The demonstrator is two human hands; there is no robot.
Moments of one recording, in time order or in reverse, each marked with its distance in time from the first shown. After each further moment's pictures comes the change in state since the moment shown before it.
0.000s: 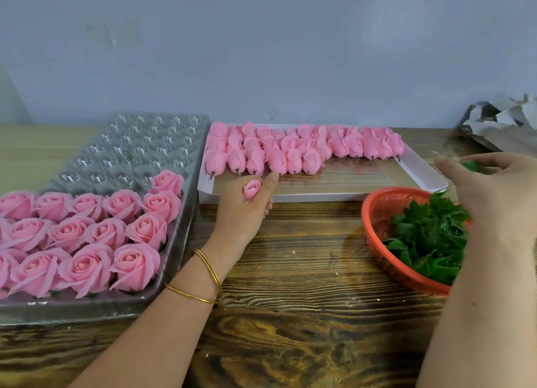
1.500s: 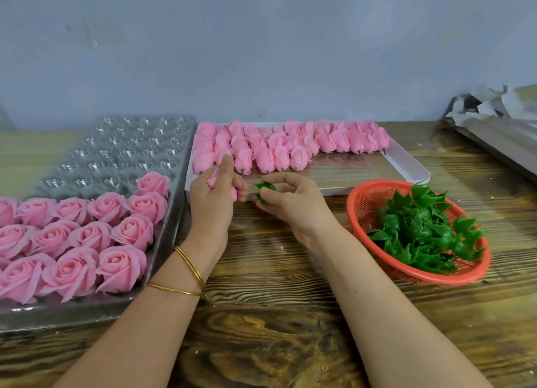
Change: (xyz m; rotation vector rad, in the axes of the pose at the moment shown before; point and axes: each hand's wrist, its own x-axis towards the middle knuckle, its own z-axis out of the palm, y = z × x) left_hand 0.009 0.000 -0.003 -0.214 0.225 -0.096; right_hand -0.087 -0.060 0.099 0.752 -1.078 0.441
